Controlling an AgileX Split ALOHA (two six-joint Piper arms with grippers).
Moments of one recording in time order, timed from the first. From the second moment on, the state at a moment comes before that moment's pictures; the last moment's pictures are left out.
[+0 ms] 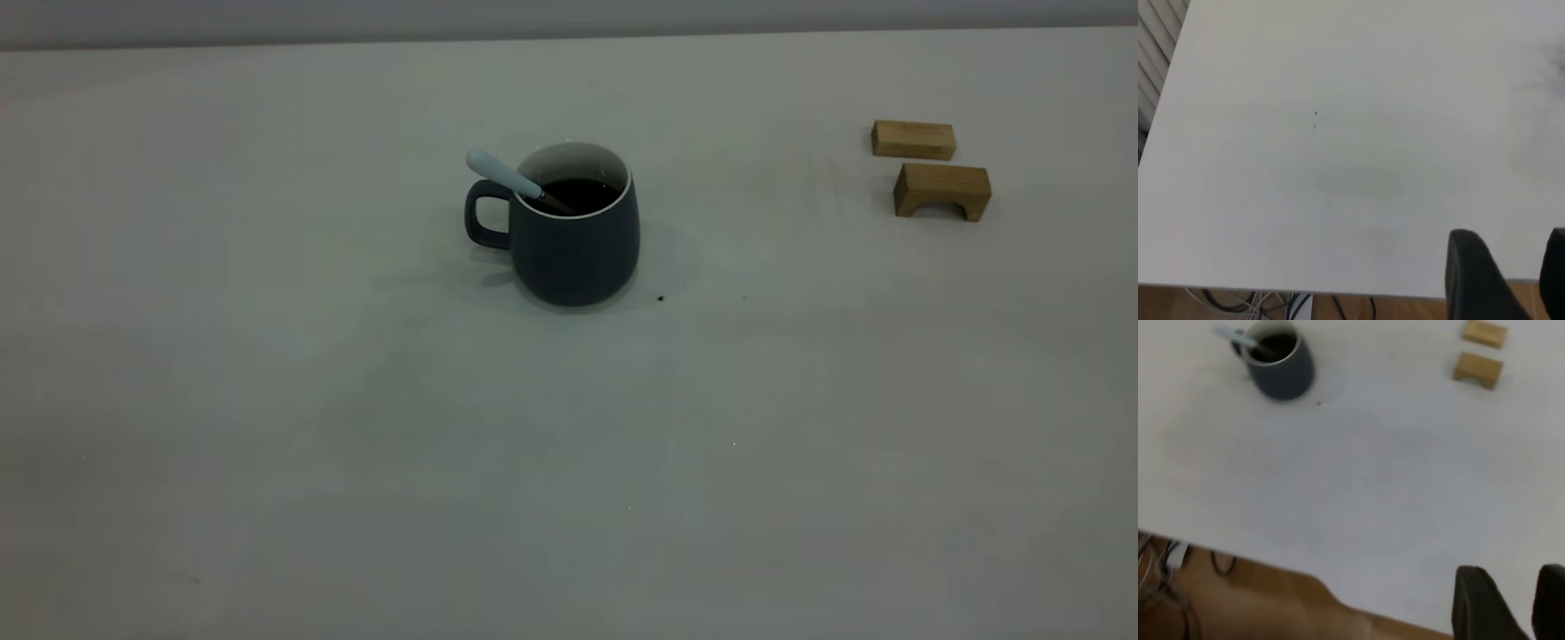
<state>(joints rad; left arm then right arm) -0.02 -0.02 -0.49 0.08 1.14 -0.08 0.15 0.38 -0.75 0.13 1.21 -0.08</state>
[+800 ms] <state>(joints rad) -0.02 -0.02 -0.49 0.08 1.14 -0.08 0.07 0.02 -0.49 0.05 1.16 -0.09</state>
